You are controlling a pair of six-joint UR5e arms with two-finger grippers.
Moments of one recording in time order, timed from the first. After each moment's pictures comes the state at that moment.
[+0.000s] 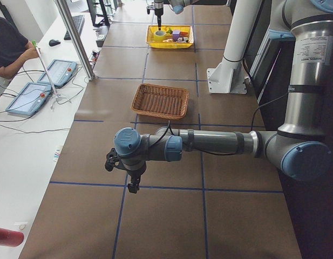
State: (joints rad) left arm -1.59 -1.59 -1.58 -1.54 -2.38 0.17; right arm 1.05 -1.49 1.67 -1.32 2.21 0.57
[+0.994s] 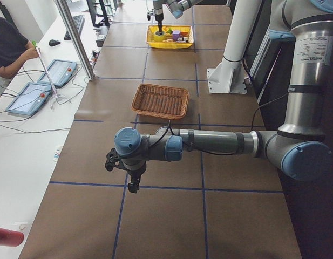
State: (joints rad) left arm -1.59 -1.59 -1.58 -1.54 -2.38 0.17; right arm 1.02 -1.46 1.58 -1.32 2.20 0.57
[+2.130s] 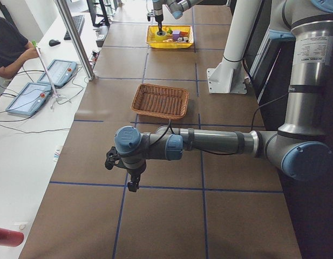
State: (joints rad) left arm -1.59 -1.59 -1.59 -1.54 -2.38 0.17; right arm 1.02 -1.46 1.58 -1.32 2.20 0.57
